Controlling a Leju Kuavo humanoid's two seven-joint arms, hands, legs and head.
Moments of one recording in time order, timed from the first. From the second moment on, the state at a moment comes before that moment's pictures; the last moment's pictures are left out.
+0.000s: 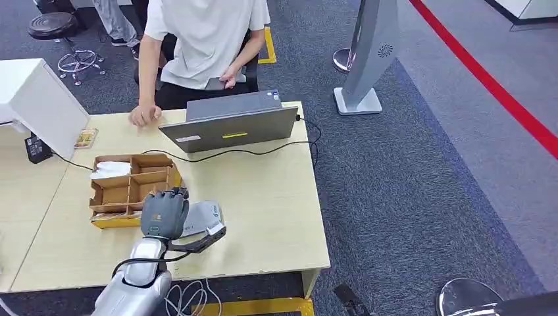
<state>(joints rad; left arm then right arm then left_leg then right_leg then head) -0.41 -0.02 -0.39 -0.71 -1.52 0.69 0.18 -0.19 0.22 -0.70 -0.28 1.22 -0.20 0.22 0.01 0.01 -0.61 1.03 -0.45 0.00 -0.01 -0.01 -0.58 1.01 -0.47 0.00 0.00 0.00</state>
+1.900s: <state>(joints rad) -0.99 -0.06 -0.39 -0.75 -1.55 0.66 0.15 -0.27 0.23 -0.60 -0.27 1.23 -0.14 0.28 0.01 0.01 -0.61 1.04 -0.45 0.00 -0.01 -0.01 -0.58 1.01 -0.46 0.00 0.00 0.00</state>
